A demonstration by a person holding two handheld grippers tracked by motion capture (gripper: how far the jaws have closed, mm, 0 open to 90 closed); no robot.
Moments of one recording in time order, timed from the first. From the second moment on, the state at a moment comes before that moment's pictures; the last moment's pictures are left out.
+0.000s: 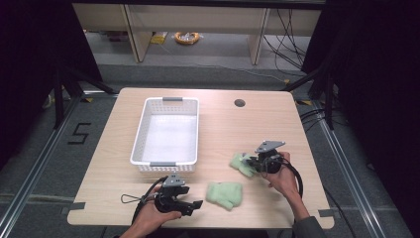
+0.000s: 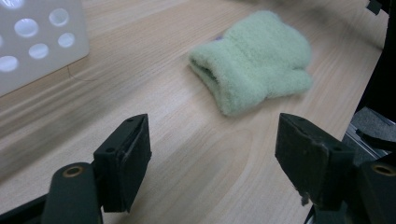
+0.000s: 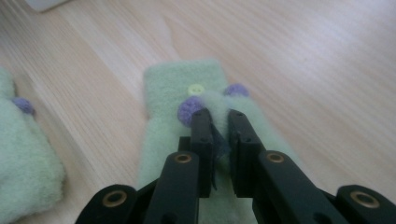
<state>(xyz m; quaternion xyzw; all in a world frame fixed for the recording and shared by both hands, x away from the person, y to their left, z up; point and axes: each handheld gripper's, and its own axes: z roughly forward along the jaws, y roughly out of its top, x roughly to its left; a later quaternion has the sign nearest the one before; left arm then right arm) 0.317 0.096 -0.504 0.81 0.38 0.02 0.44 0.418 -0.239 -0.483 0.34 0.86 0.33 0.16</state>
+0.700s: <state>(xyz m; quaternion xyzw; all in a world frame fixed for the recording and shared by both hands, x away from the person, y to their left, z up) 0.319 0.100 -0.505 0.81 0.39 0.02 0.44 0.378 -0.221 -0.441 0.26 0.87 0.39 0.17</state>
